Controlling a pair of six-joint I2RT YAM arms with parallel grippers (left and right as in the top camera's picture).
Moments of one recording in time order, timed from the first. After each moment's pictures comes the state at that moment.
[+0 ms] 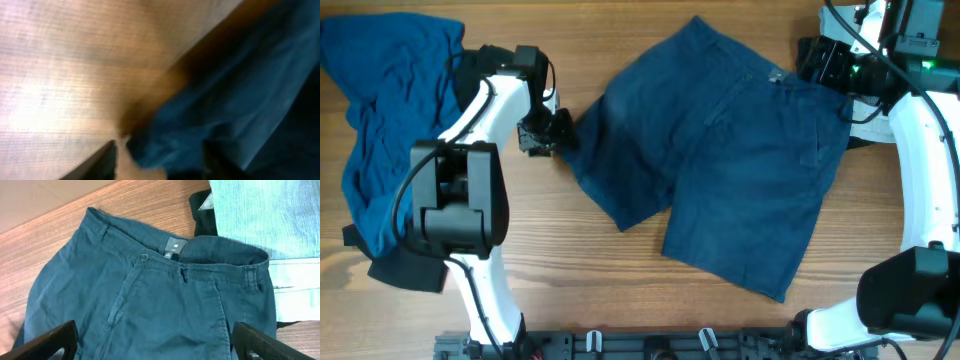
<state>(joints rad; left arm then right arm) -0.10 2.14 1.56 -0.98 0.19 -0.26 -0.15 1.69 1.60 -0.86 -0.19 0.20</state>
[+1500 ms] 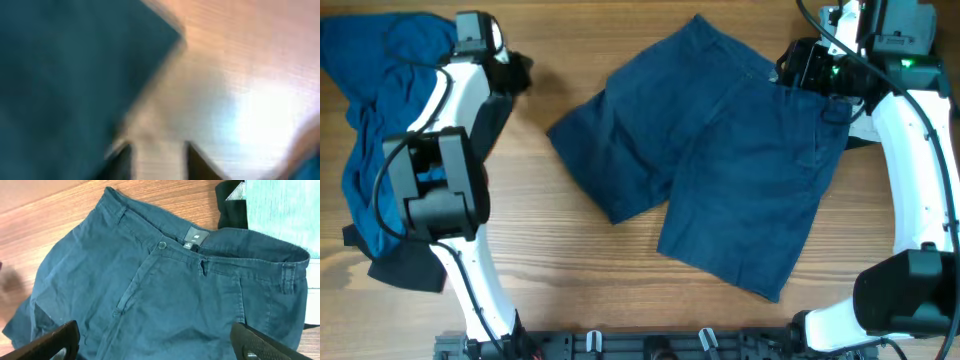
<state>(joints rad) 0.07 2.25 1.73 -0.64 0.19 -0.23 -0.08 1.69 1.60 -0.88 -0.19 0.18</state>
